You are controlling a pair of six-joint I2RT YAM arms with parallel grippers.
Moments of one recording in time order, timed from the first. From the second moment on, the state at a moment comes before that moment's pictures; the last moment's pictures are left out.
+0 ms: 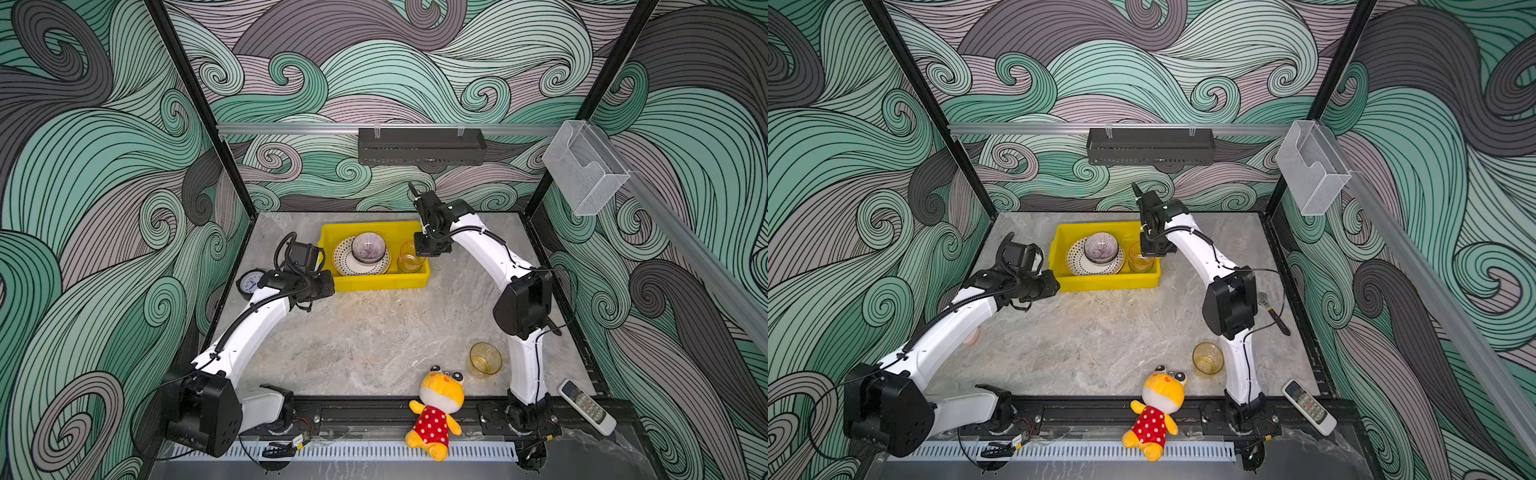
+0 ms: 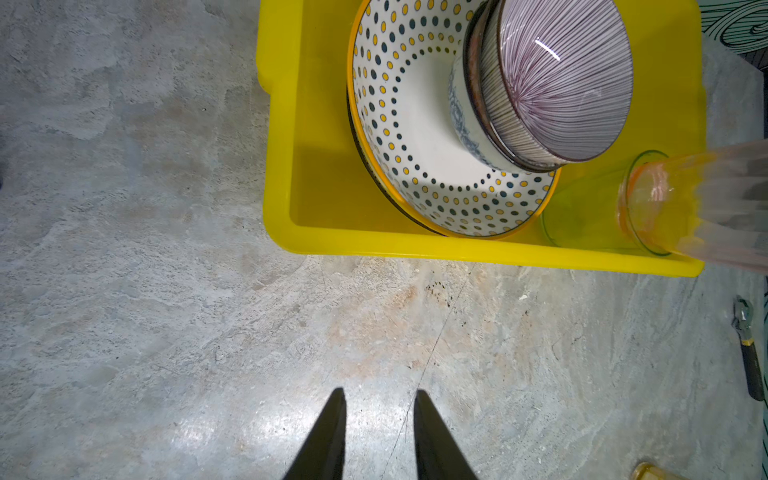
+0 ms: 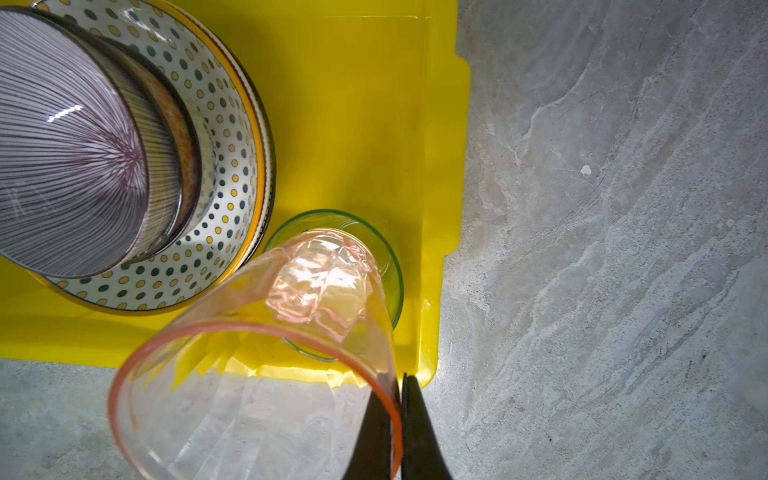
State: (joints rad) left arm -0.26 1.25 0.99 -0.71 0.07 -0.47; right arm 0.50 2.12 2.10 -1.26 0.05 0.37
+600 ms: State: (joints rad) left arm -0.26 1.25 0.99 -0.74 0.07 -0.46; right arm 0.51 2.16 2.12 -1.26 0.05 0.37
